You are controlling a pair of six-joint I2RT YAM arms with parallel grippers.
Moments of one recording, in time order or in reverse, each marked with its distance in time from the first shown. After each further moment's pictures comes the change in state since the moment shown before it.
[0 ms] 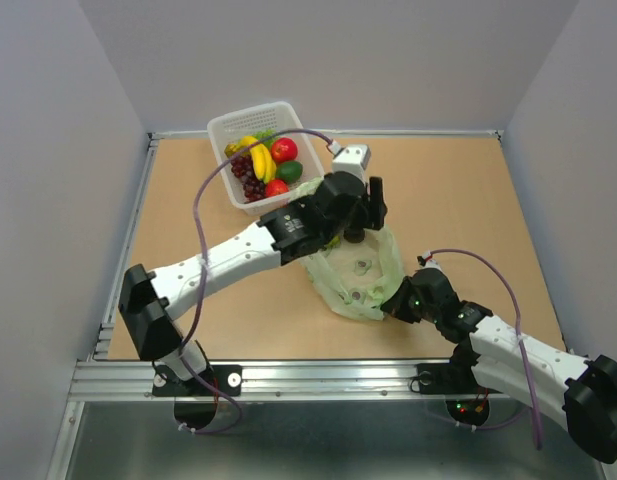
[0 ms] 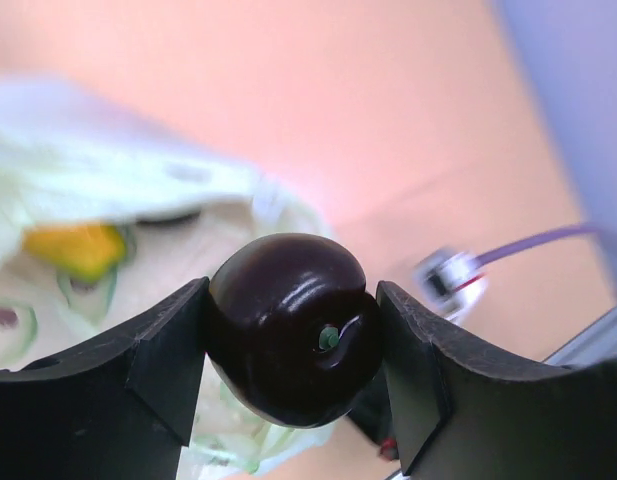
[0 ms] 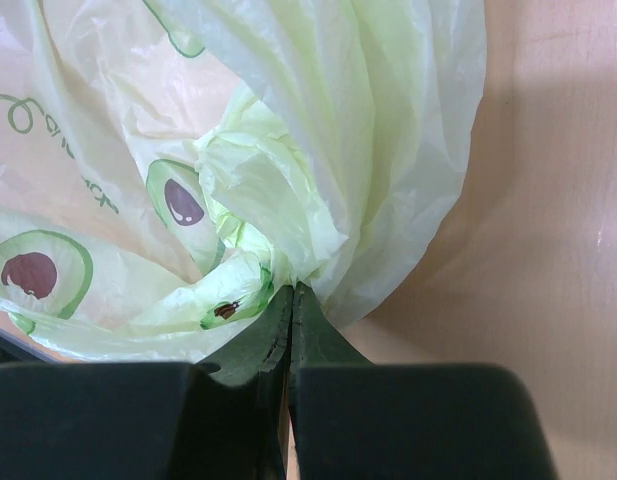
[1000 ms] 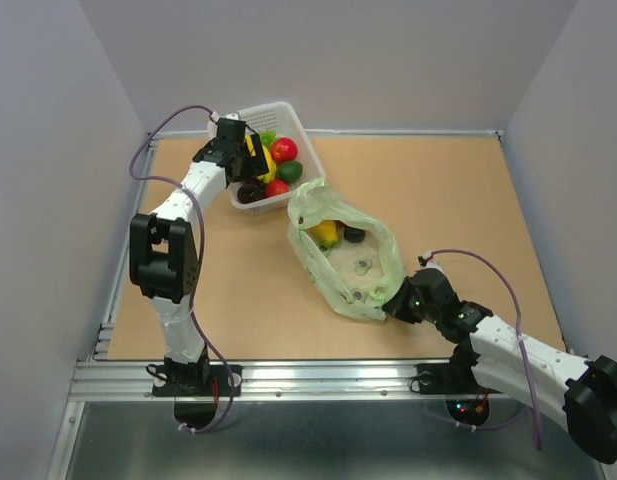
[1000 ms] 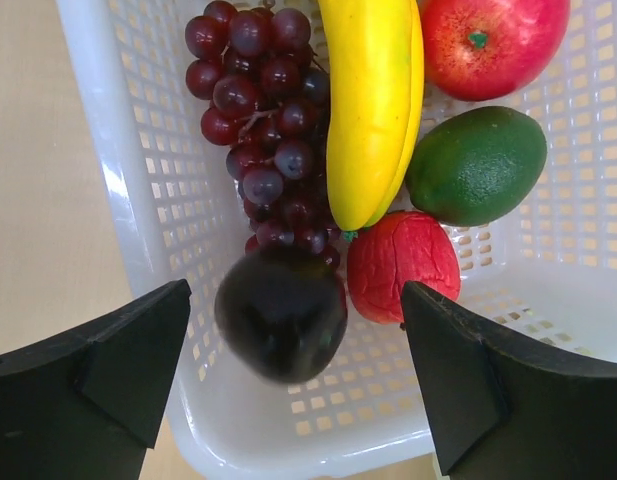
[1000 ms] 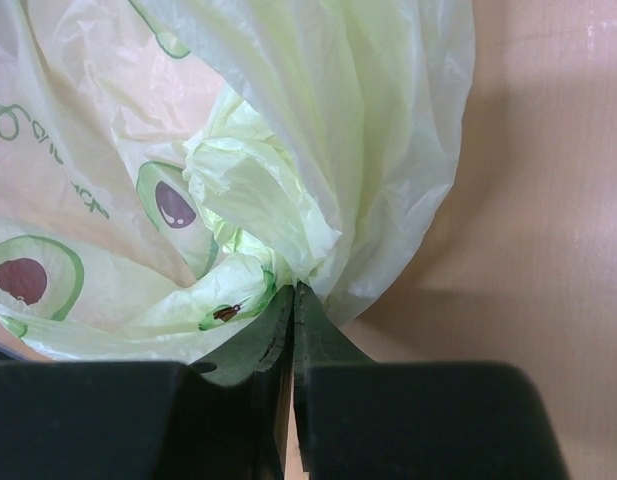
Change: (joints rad) left arm 0.824 0.283 0.139 -0.099 0.197 0.194; right arm 0.000 0.001 0.002 -0.015 0.017 -0.005
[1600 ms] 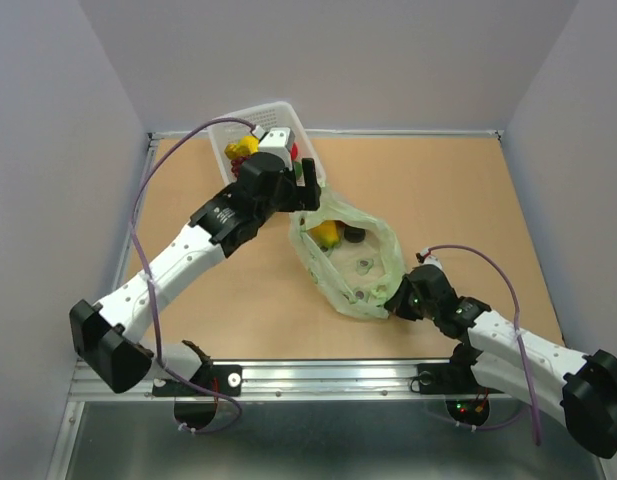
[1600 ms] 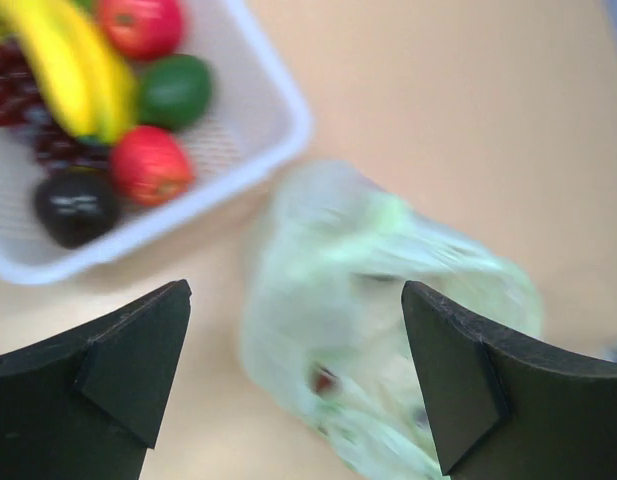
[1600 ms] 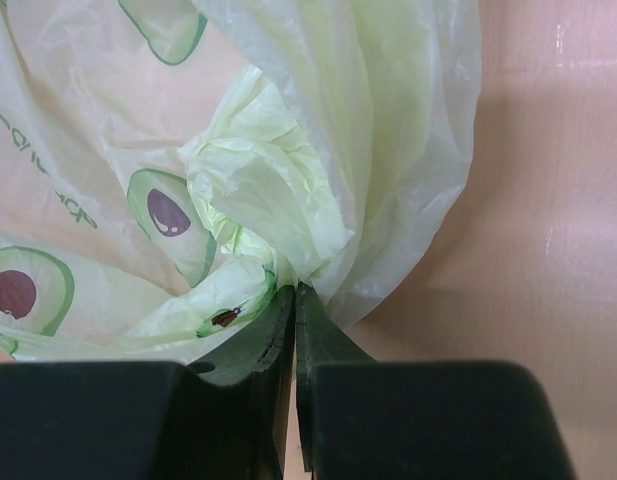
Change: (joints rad) left arm -0.388 -0.525 -0.251 0.028 -0.065 -0.010; right arm 0.000 0.031 0.037 -0.040 0.038 -0.056
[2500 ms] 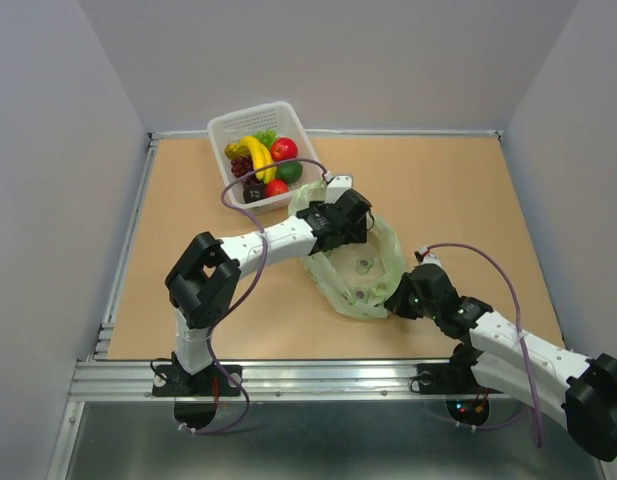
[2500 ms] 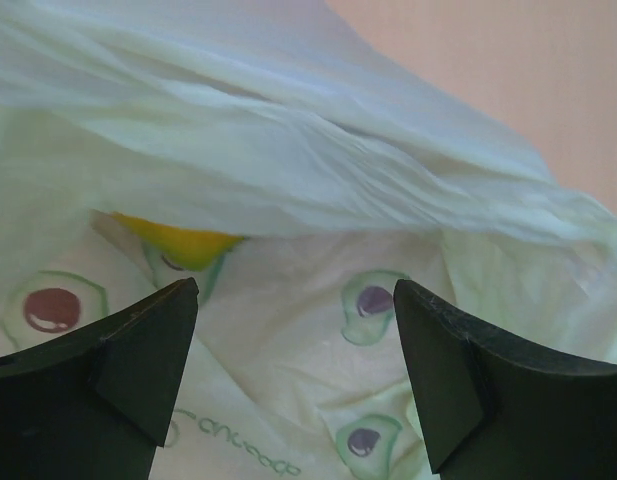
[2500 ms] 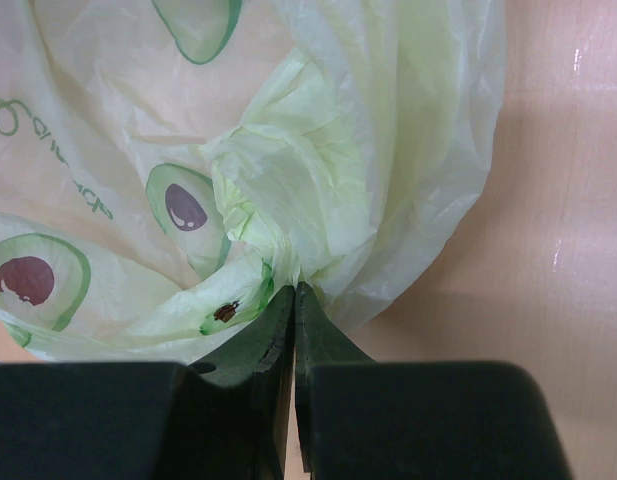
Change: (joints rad) left arm -0.319 0.502 0.090 0.018 -0.193 -0.289; right arm 0.000 -0.010 0.016 -0.006 -0.008 -0.048
